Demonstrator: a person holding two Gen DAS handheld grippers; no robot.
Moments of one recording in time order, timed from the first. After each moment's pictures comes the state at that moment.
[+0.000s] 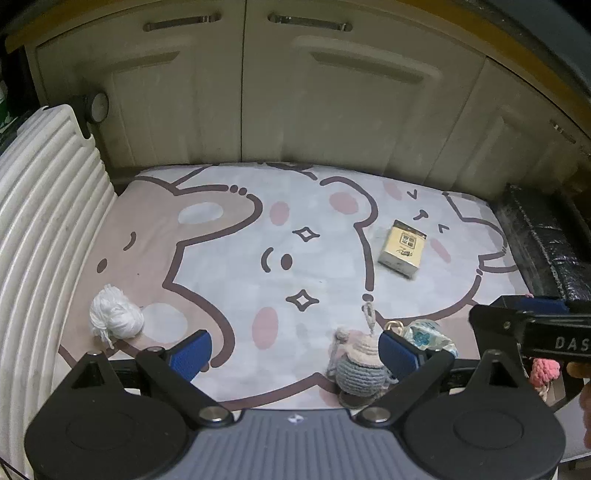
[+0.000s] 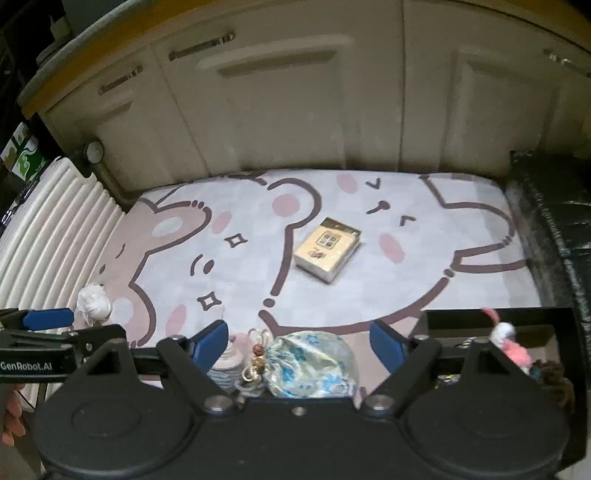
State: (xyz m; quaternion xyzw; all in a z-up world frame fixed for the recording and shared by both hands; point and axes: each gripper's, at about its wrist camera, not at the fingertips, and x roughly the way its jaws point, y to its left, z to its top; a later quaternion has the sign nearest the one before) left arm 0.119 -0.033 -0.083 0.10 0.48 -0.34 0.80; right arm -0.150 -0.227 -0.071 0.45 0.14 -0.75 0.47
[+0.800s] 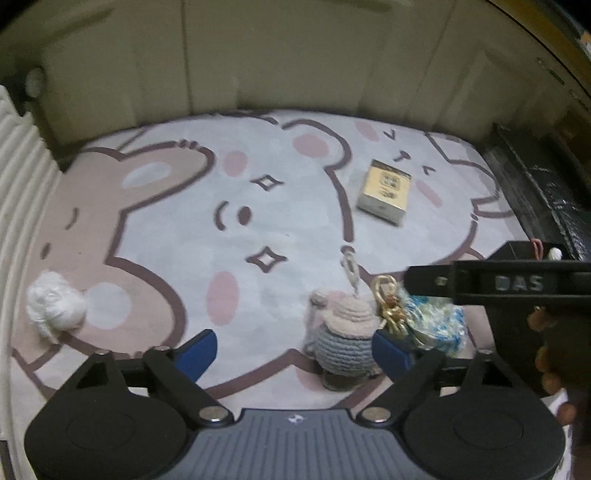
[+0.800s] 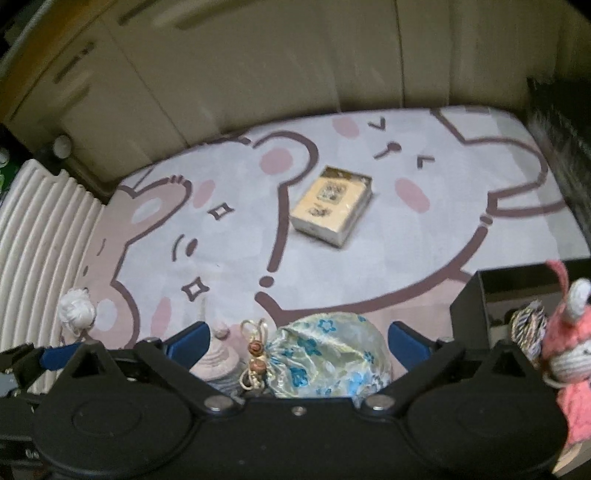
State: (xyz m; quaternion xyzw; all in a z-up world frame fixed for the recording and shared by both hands) left arm 0.110 -0.068 -0.142 0.14 0.51 -0.39 0.75; right arm -0.162 -0.254 -0.140 0.53 0.11 -0.73 0.43
